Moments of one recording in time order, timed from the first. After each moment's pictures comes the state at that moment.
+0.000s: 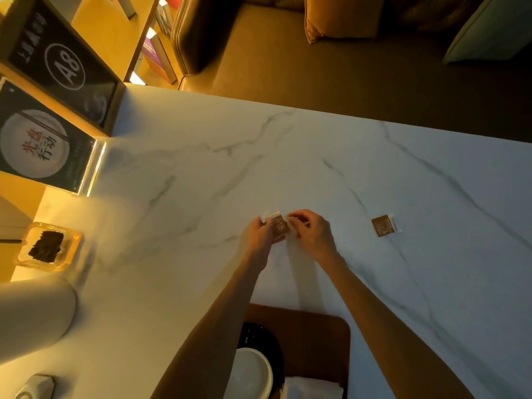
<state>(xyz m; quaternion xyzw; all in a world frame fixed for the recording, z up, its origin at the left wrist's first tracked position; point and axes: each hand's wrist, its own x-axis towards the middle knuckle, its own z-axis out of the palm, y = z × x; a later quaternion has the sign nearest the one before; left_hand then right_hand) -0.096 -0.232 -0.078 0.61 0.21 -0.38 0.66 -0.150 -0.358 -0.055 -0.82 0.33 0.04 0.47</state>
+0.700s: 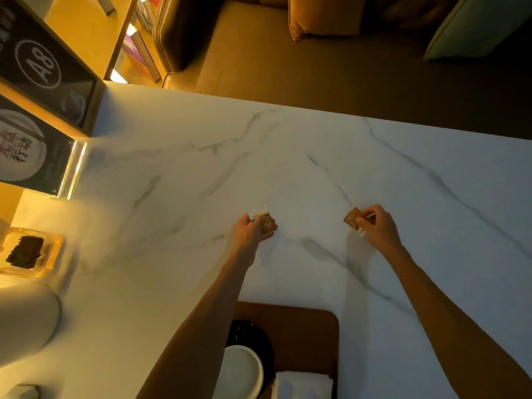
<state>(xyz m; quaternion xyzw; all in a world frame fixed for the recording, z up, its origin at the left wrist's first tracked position) -0.093 -0.233 -0.081 0.62 0.22 -0.39 0.64 -0.224 -0.505 -0.042 -0.83 0.46 0.07 0.31</state>
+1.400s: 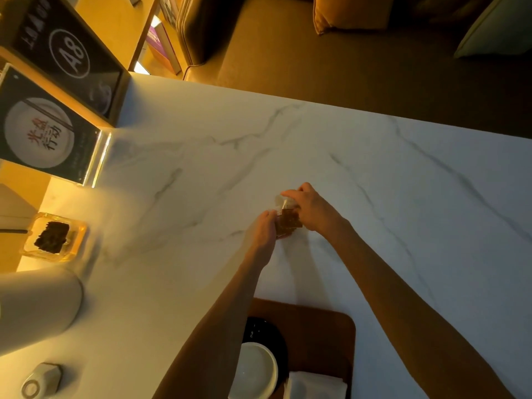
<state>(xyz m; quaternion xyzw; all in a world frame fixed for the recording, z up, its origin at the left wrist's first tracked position) -0.094 -0.226 -0.067 0.63 0.17 -0.39 0.65 -0.095 -0.367 -0.028 -0.92 0.14 0.24 0.29</state>
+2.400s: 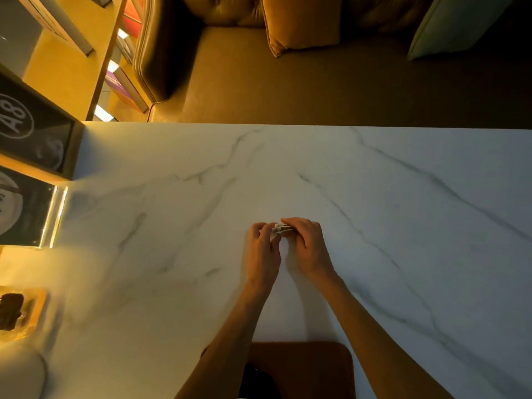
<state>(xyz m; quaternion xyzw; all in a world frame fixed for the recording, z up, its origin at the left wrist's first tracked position) -0.102 -0.273 -0.076 0.88 -0.18 -0.15 0.41 -0.157 -0.386 -0.073 -0.87 0.24 -0.11 0.43</state>
